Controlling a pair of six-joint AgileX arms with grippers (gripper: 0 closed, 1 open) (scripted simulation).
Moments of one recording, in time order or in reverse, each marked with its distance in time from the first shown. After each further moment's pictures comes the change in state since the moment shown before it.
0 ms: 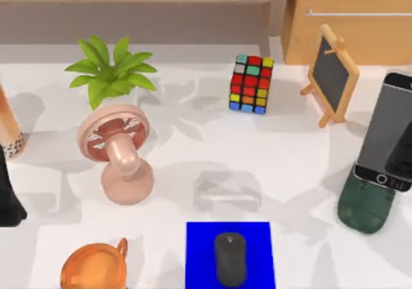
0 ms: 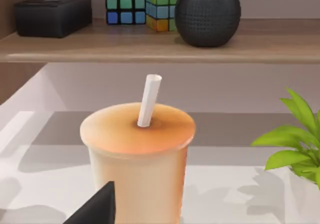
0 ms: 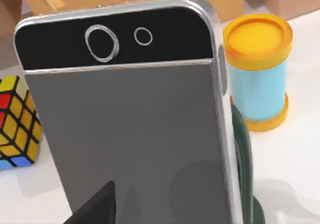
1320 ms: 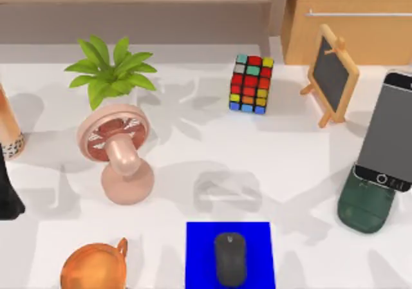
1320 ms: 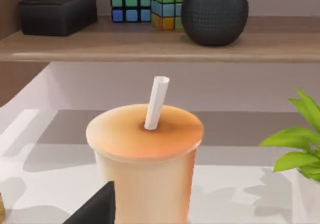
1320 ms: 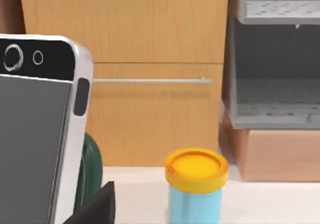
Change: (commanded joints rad) left arm 0.023 0.102 0.012 0.082 0.009 0.005; right arm -0.631 -0.750 -0.477 0.335 -0.659 -0.668
